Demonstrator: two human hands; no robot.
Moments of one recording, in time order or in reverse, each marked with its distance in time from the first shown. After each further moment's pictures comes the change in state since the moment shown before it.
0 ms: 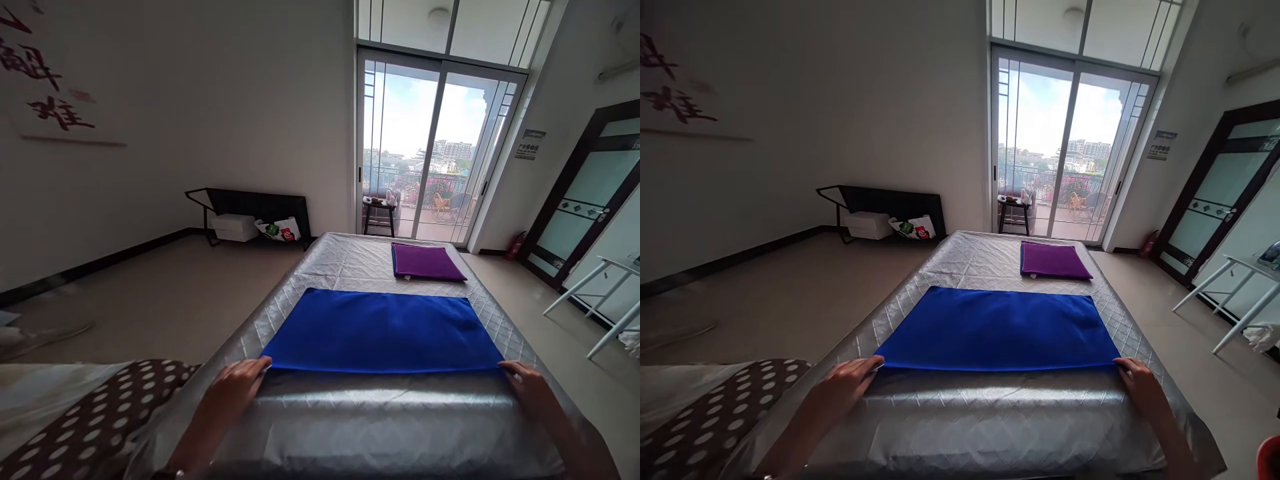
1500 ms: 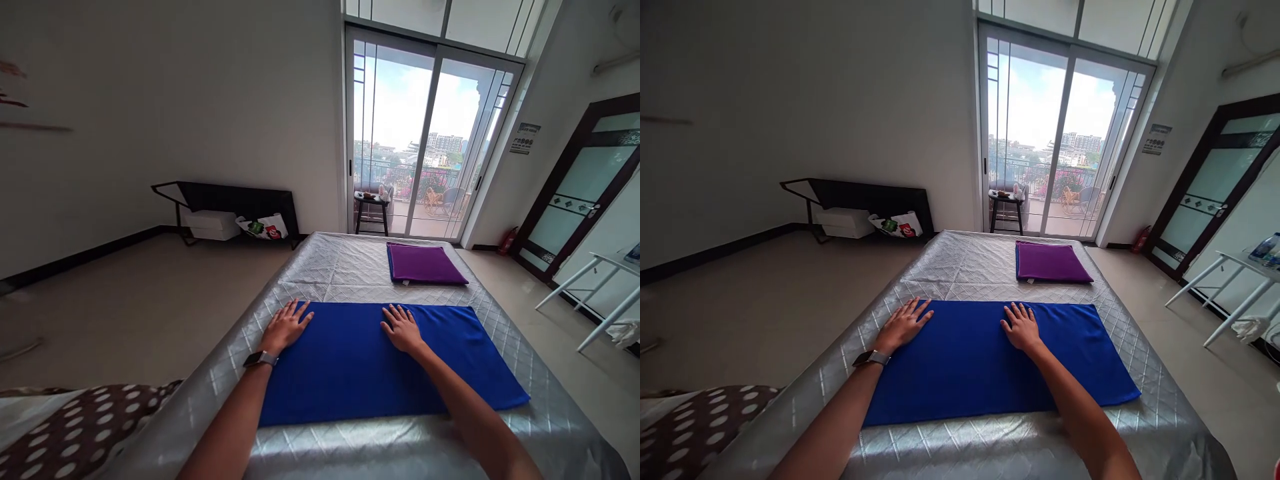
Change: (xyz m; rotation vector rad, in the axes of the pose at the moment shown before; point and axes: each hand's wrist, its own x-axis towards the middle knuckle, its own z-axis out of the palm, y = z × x) left_hand 0.197 0.018 0.074 -0.043 -0.177 -0.096; right_hand 0.167 -0.212 0.170 -0.215 -0.441 -0.098
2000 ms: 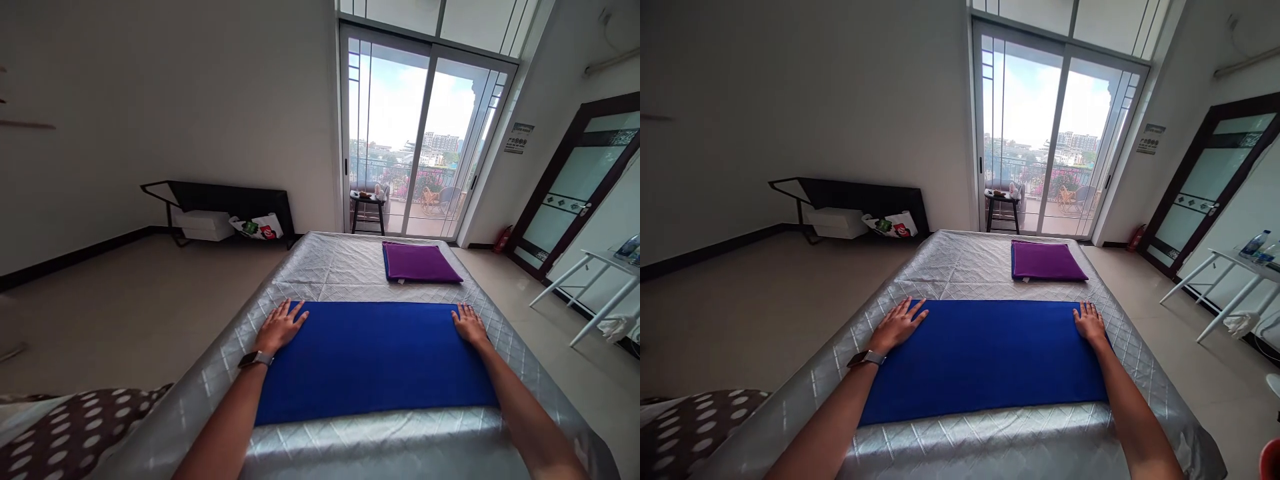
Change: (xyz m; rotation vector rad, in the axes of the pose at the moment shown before) left_hand 0.001 0.000 0.004 -0.004 0.048 -0.021; right_hand -0.045 0.192 -0.032 -0.133 0.122 0.523
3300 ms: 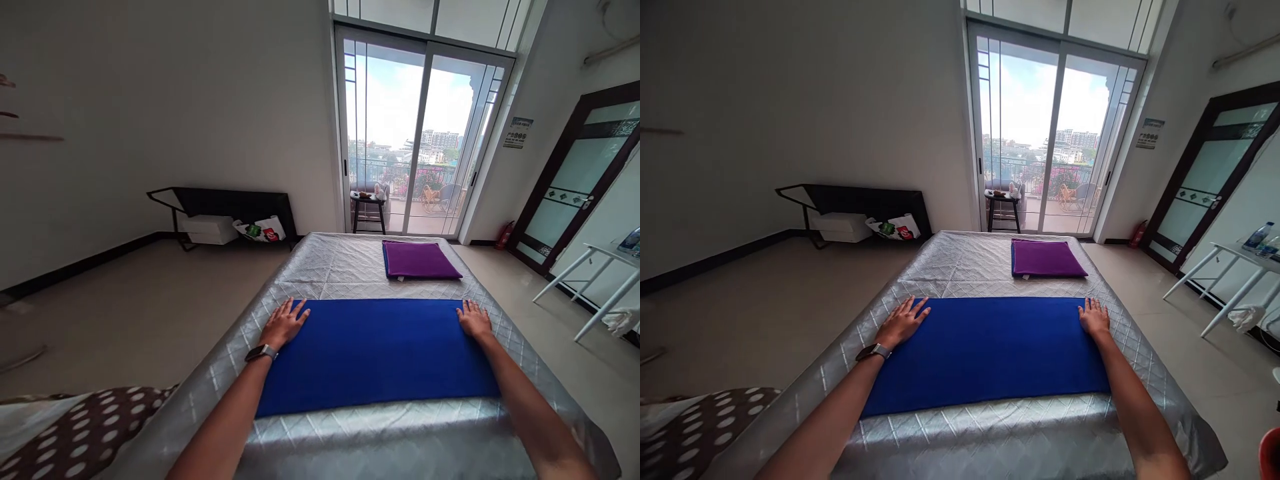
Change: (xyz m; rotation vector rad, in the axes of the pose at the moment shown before) left_hand -0.002 0.005 -0.008 0.031 -0.025 -0.007; right_hand -0.005 0.003 -0.008 -0.026 0.031 0.026
